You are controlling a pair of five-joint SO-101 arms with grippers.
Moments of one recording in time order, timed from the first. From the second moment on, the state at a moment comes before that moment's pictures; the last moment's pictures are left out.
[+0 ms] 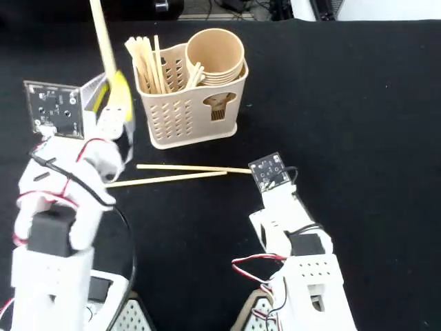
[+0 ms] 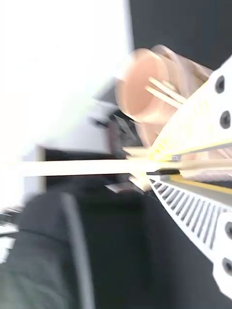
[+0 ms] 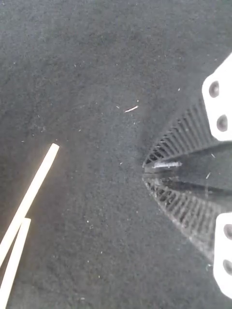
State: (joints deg) left arm 6.2 -61.0 39.9 29.8 1.6; right arm -4.4 -66.8 90.6 42.9 19.6
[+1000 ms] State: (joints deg) left arm 6.9 -22.5 42.0 -1.7 3.3; right arm -4.4 -66.8 90.6 42.9 19.6
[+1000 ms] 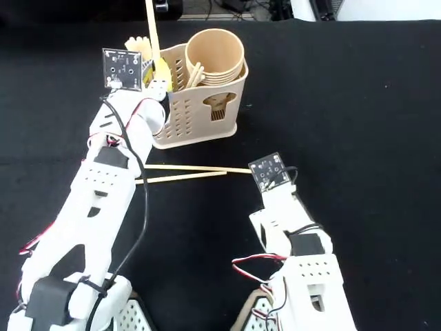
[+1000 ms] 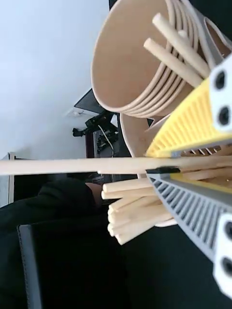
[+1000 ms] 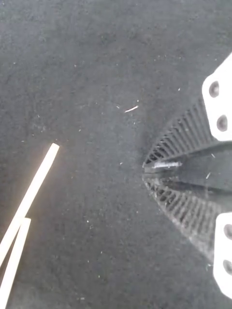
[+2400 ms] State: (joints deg) left arm -32.3 -32.4 69.3 48.8 -25.6; right arm -26.1 -53.6 63.2 64.6 28.8
